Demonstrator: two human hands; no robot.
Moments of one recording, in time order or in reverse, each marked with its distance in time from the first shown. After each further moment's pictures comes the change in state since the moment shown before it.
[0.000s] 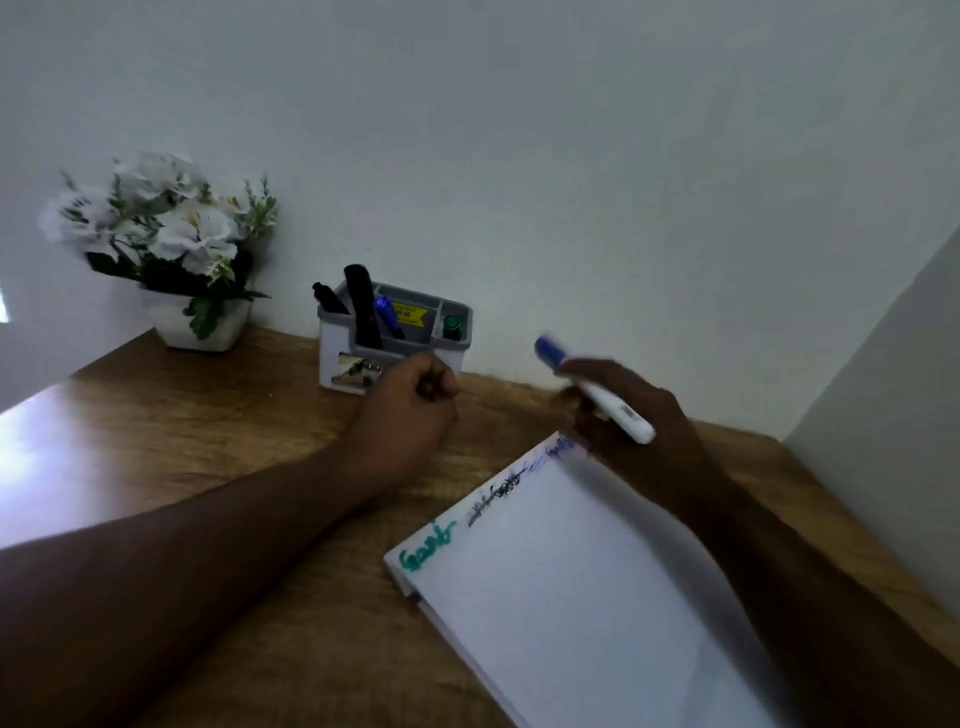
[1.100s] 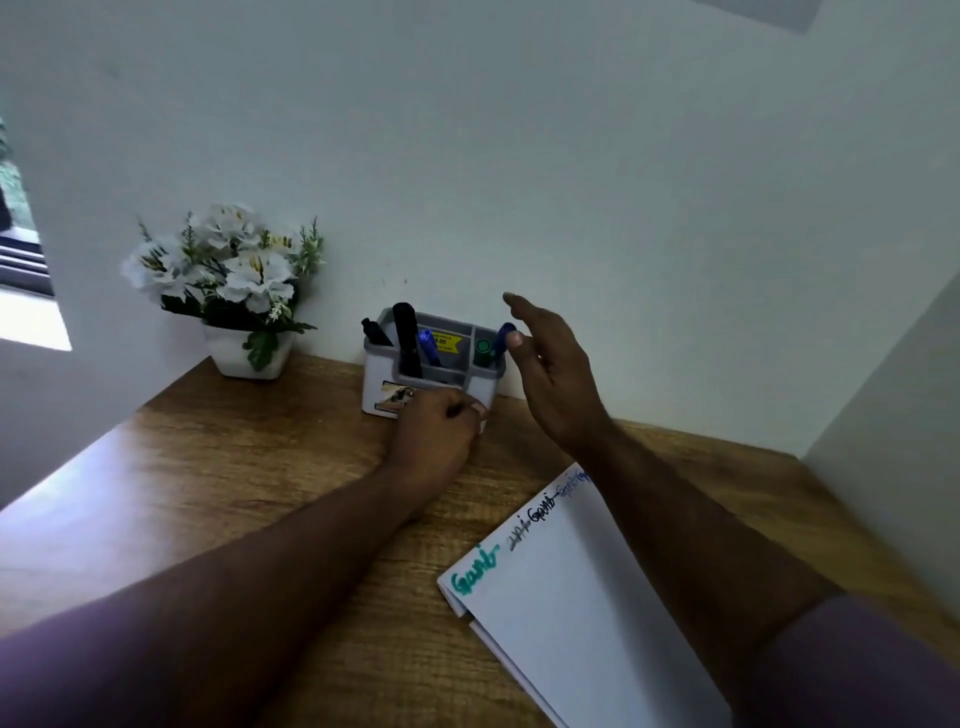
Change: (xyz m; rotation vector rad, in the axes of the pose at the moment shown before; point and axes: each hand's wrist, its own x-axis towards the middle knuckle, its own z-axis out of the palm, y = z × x) left_hand 0.014 -0.013 -0.004 0.009 0.069 -0.102; right_hand 0.086 -0.012 0.081 -0.055 0.170 -0.063
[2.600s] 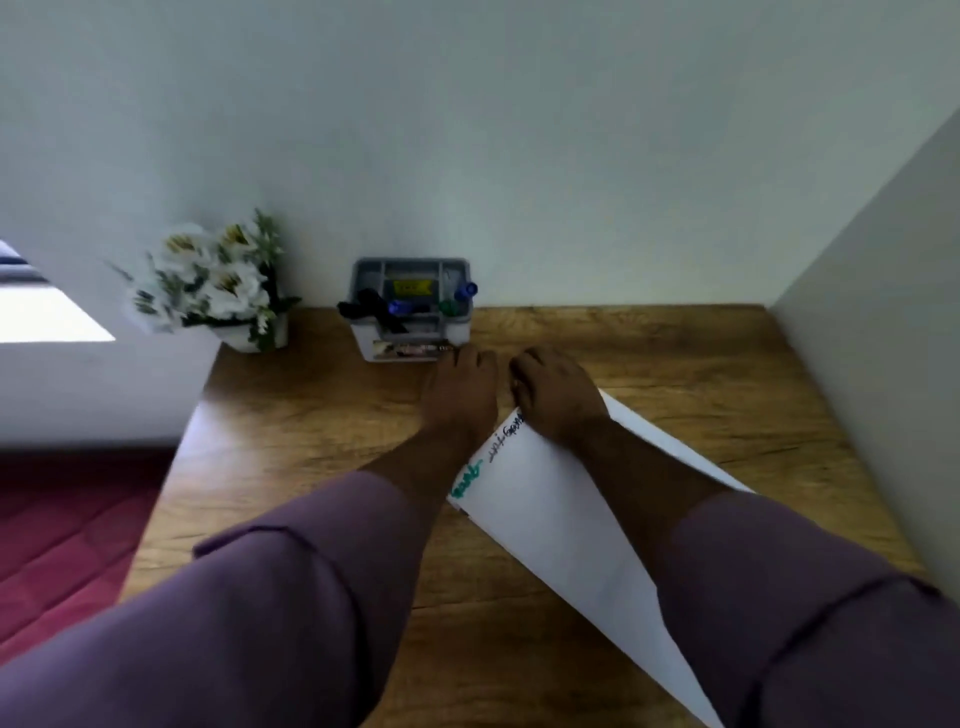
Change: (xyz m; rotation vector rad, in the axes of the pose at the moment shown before) left_hand -0.022 0.046 0.024 1.199 -0.462 0.091; right_hand -0.073 -0.008 -0.036 -0.475 -0.597 0.525
